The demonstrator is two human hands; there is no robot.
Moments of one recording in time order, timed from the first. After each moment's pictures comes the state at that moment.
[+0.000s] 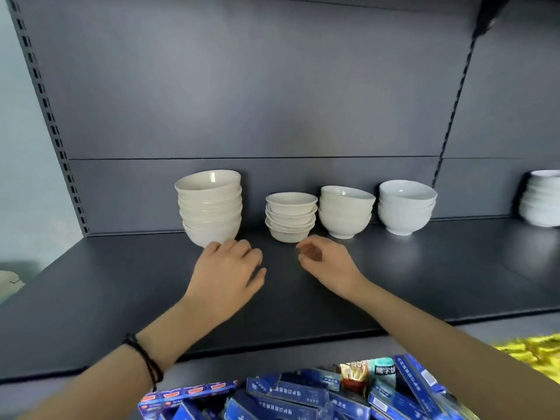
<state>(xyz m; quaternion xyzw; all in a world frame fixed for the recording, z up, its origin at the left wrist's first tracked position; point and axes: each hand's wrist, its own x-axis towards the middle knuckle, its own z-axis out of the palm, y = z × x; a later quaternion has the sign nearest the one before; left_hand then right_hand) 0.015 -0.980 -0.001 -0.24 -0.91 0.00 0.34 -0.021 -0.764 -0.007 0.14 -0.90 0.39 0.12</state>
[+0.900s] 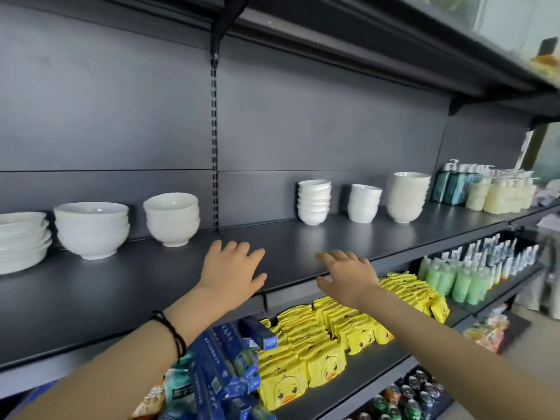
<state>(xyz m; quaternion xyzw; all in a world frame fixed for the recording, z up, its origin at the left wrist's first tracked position) 0.054 -0.502 0.017 -0.32 -0.91 0.08 0.25 0.126 -0.277 0.012 -0.10 -0.99 -0.03 0.11</state>
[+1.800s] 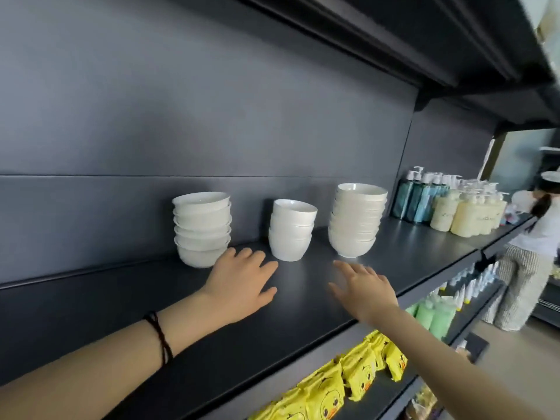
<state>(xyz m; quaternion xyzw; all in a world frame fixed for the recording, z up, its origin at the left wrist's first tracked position) -0.123 -0.133 0.005 -0.44 -0.85 0.04 0.28 -0.017 0.094 0.001 -0.22 -0.97 -0.01 0.13</state>
